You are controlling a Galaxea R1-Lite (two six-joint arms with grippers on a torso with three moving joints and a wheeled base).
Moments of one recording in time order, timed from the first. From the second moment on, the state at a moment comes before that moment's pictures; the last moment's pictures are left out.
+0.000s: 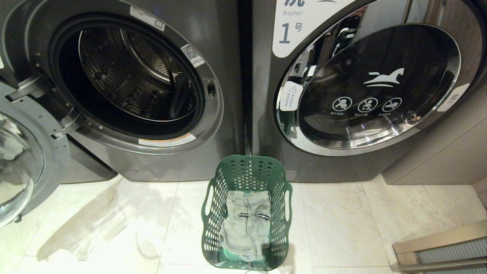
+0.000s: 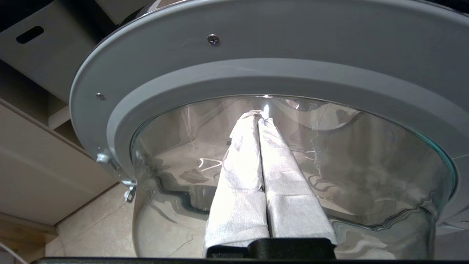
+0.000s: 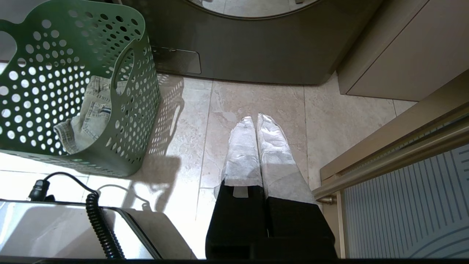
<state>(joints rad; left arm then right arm) 0.89 1.71 -1.52 -0.22 0.12 0.00 0.00 0.00 -0.02 0.06 0.01 -0.06</state>
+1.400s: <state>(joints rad) -0.03 0.35 -0.06 -0.10 0.03 0.15 0.00 0.00 -0.02 0.06 0.01 -0.06</state>
